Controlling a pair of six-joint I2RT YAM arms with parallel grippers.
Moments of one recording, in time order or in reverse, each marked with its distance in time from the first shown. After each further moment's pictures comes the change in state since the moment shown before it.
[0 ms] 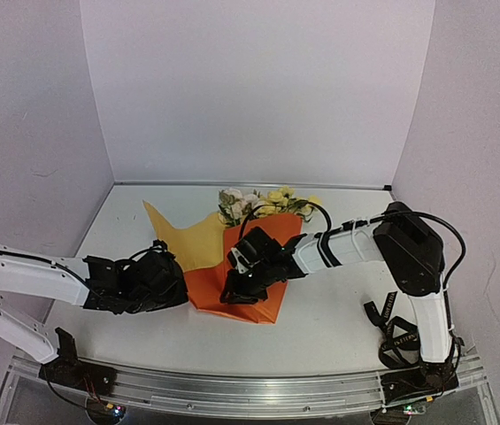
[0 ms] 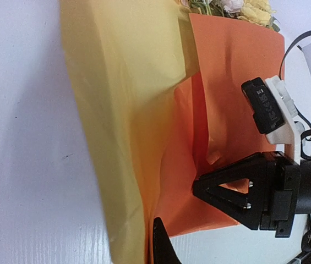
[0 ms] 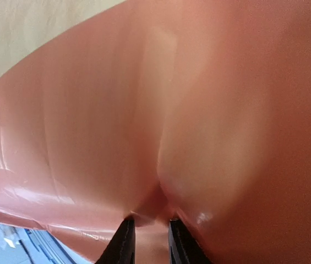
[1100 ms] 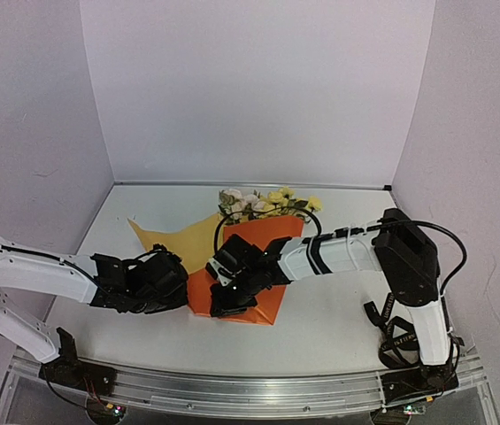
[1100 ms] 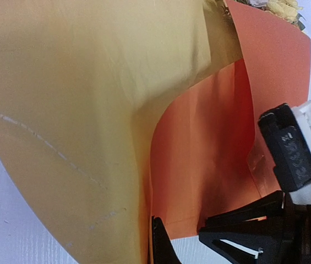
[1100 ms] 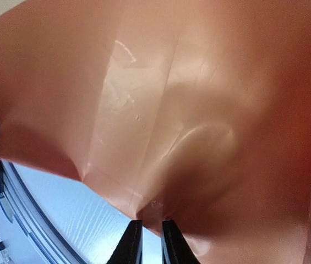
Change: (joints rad) left arm 0.000 0.055 0.035 -0.086 -0.002 -0.044; right arm 0.116 0.018 0.132 -0.187 0.051 -0.148
